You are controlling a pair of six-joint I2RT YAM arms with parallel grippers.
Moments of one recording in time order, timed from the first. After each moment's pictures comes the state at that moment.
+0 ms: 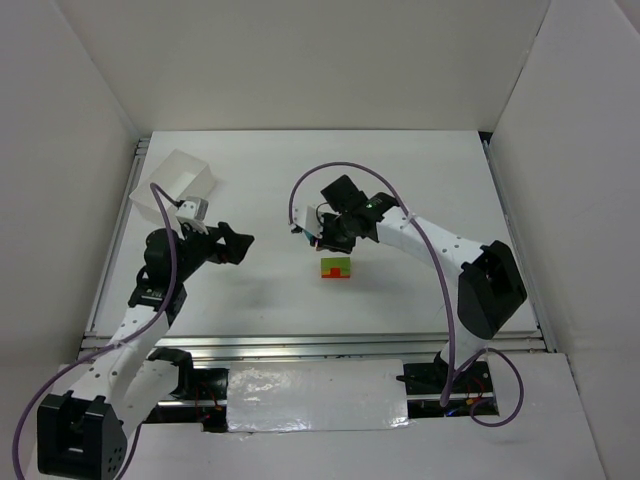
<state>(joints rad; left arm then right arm) -0.12 0.84 0.46 0.17 0.38 -0.29 0.70 1.66 1.35 -0.69 -0.17 -0.77</state>
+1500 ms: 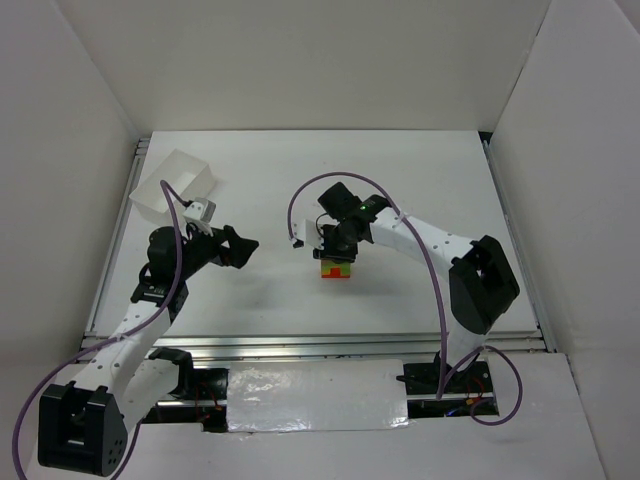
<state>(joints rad) -0.12 0.89 0.46 0.18 0.46 -0.25 0.71 1.71 1.33 -0.78 -0.20 -0.86</state>
